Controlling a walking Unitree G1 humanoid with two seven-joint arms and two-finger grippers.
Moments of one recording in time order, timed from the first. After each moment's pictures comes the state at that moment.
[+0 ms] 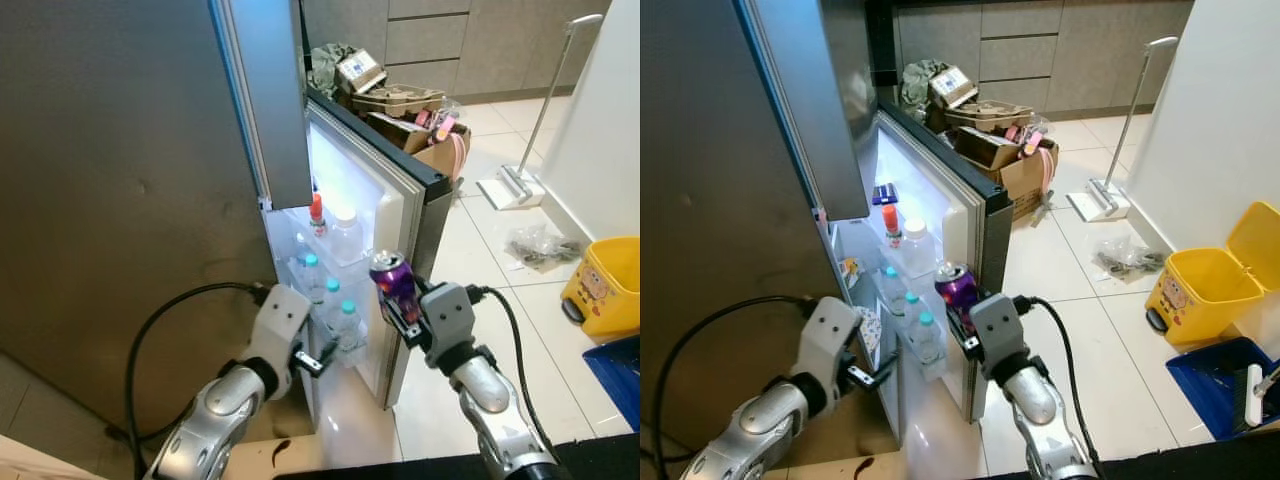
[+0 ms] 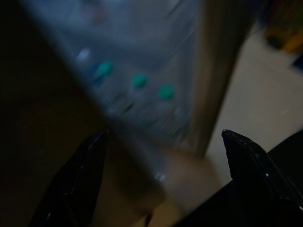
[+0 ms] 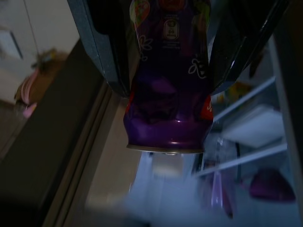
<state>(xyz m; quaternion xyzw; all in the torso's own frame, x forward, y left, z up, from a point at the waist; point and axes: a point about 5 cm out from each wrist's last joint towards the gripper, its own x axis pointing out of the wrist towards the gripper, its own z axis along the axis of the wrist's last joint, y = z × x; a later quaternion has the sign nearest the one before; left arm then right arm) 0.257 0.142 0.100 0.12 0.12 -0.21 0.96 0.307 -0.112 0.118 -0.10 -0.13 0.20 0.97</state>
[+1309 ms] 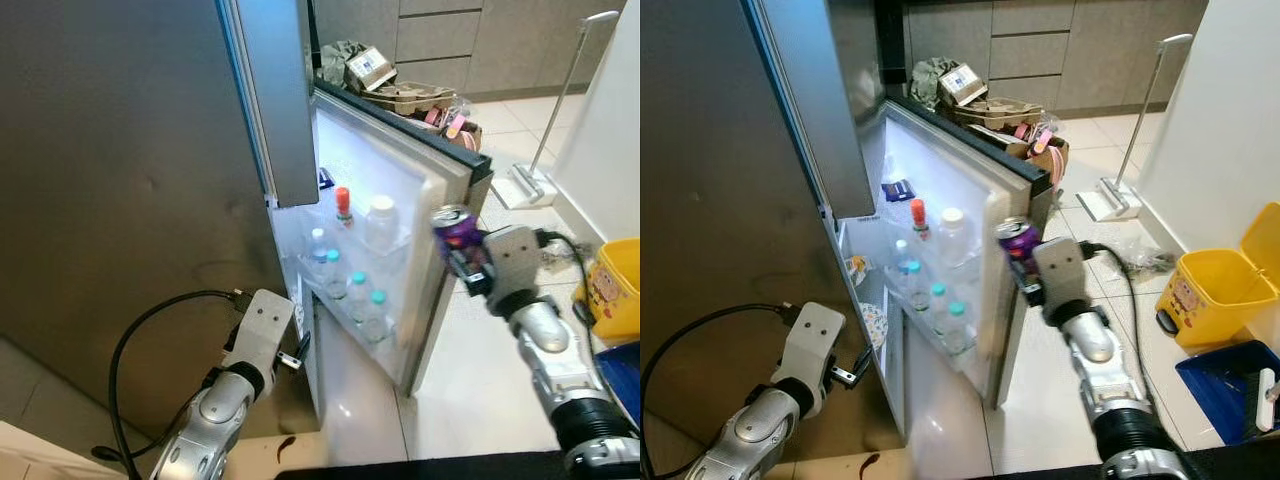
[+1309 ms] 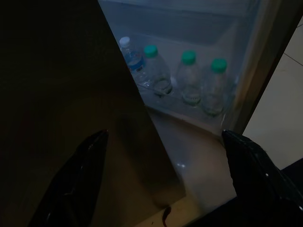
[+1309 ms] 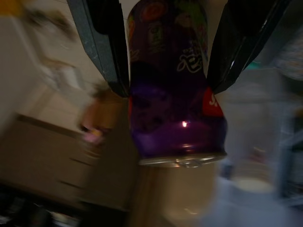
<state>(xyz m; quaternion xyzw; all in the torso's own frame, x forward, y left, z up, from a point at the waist) 0.259 0.143 0.102 0.13 0.12 -0.16 0.97 0.350 -0.227 0.147 -0.16 -0.08 0.03 0.98</state>
